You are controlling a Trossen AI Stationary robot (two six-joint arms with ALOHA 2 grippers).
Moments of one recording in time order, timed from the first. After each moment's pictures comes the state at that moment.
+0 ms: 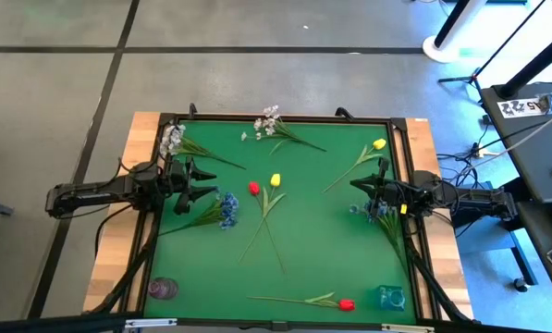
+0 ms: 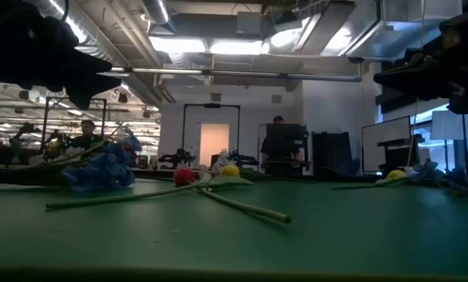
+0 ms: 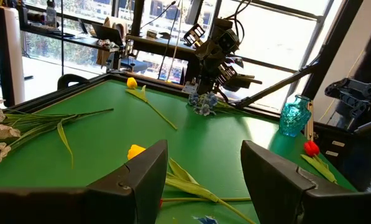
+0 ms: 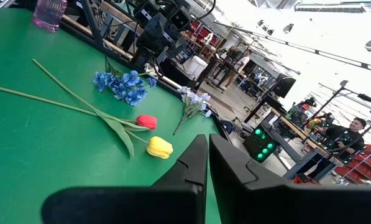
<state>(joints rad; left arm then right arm) 0.18 0.08 0.01 0.04 0.06 -0.23 -0.05 0.03 0.02 0.01 0.08 -0.61</state>
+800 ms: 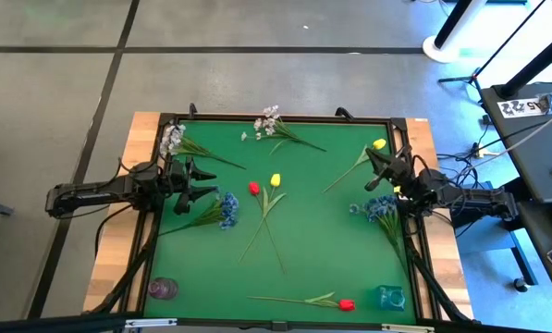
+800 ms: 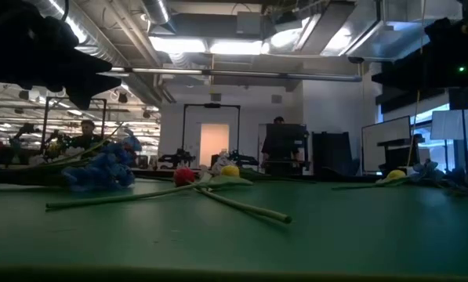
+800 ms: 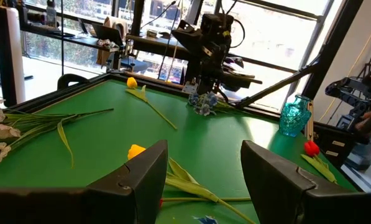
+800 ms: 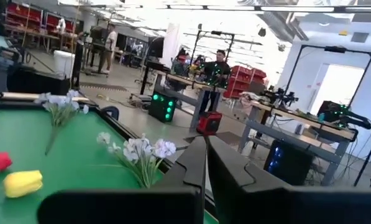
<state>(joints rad) 0.18 0.08 0.01 0.04 0.06 -0.23 -0.05 0.04 0.02 0.23 0.66 -0.37</state>
